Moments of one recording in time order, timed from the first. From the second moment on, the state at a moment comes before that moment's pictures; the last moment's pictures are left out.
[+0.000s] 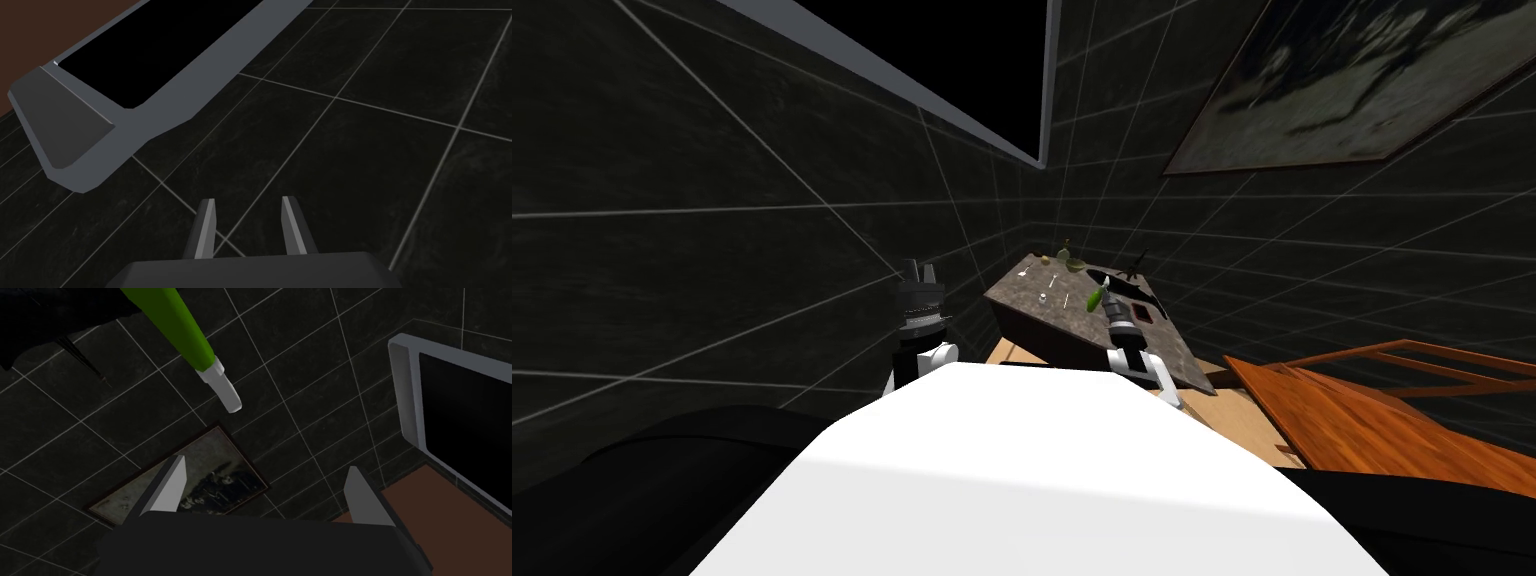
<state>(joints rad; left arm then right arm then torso) 0.53 0.02 0.06 -2.40 0.11 -0.47 0.09 0.38 -0.17 -0.20 -2.01 0.37 -0.13 0.42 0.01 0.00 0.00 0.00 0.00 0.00</state>
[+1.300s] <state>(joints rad) 0.53 0.02 0.06 -2.40 0.11 -0.47 0.09 0.27 -0.25 -0.37 -1.71 0.57 0.05 0.64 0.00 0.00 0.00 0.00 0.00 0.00</state>
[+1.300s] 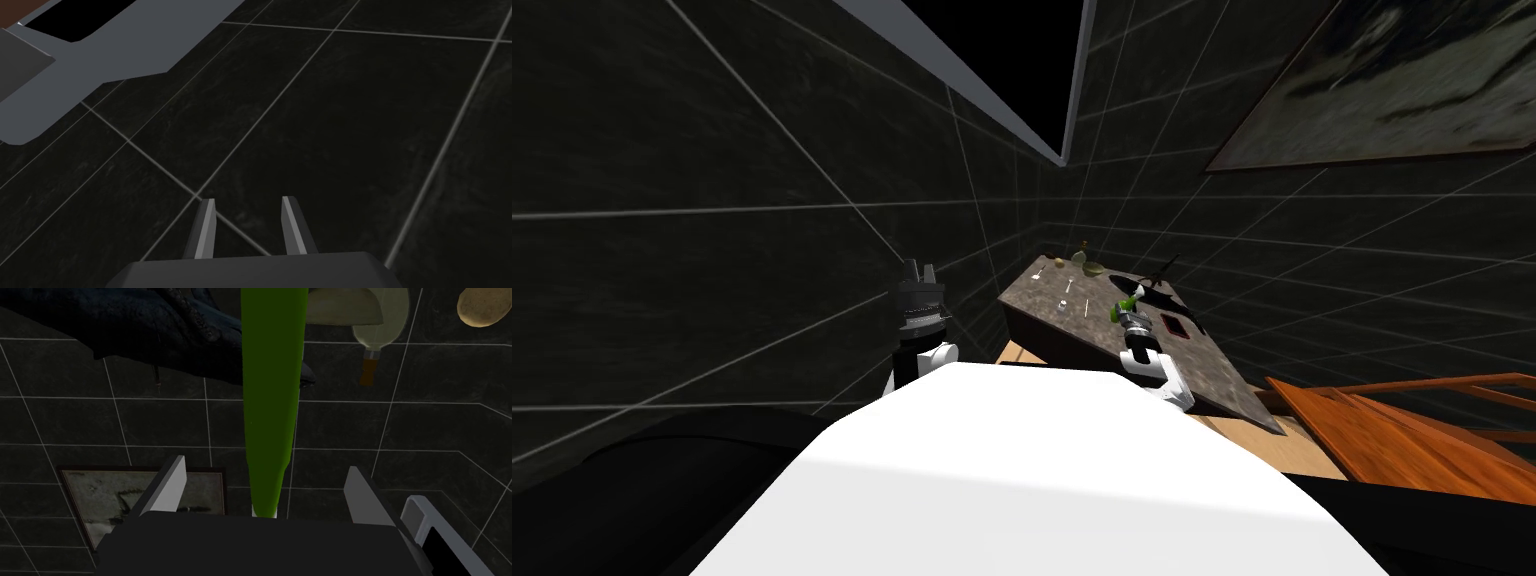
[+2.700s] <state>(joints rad) 0.53 0.02 0.06 -2.40 0.11 -0.47 0.09 0.22 -0.27 -0.39 -1.66 0.59 0.07 0.66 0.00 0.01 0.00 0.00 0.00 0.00</state>
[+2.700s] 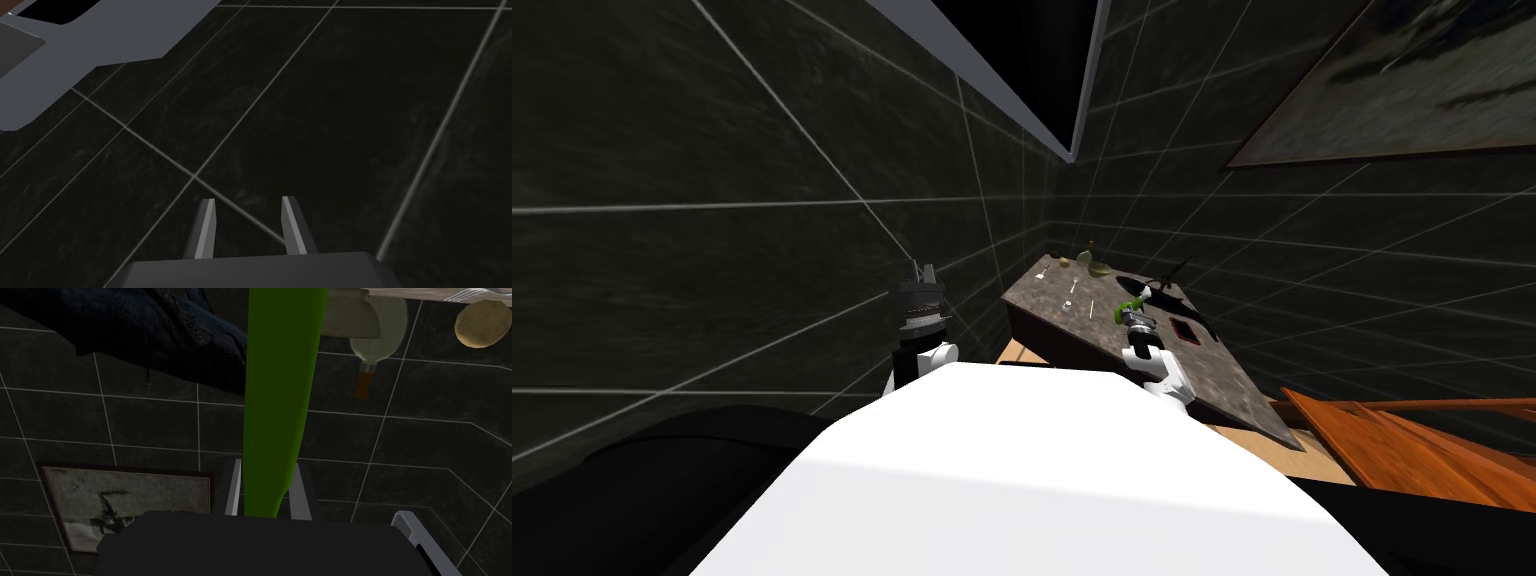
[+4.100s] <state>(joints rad) 0.53 0.02 0.06 -2.40 0.11 -0.47 0.09 -0.08 -0.62 -0.48 -1.25 0.52 0.18 0.73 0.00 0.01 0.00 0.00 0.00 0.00</state>
